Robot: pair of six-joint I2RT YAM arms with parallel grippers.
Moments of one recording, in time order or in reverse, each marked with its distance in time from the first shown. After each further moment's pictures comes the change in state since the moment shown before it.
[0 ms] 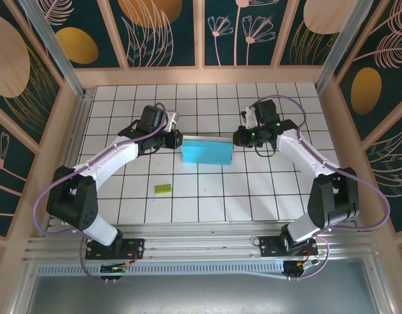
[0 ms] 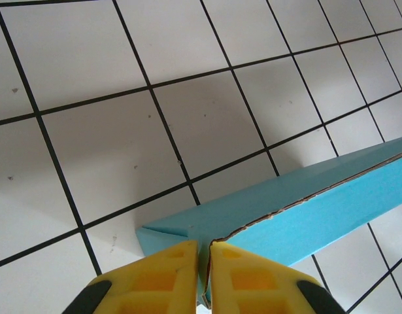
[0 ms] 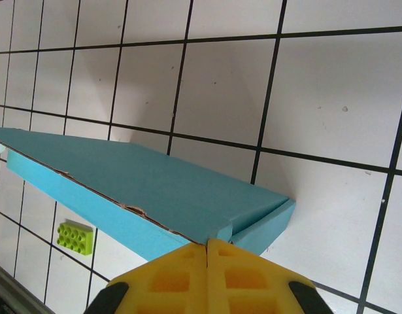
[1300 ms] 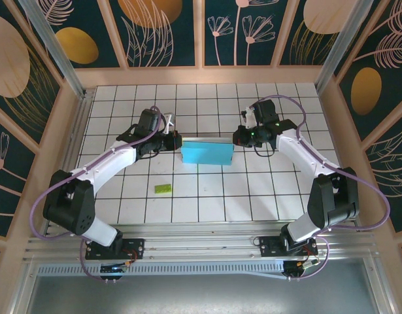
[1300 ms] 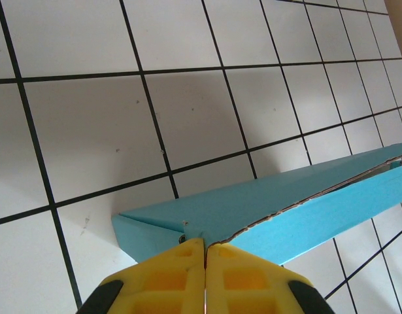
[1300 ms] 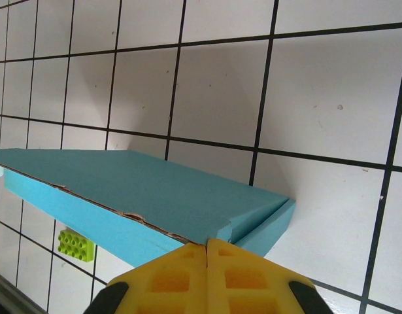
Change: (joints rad) left arm 0.000 -0.044 -0.077 0.058 0.031 -0.156; right arm 0.006 0.003 0.004 0.000 0.023 0.037
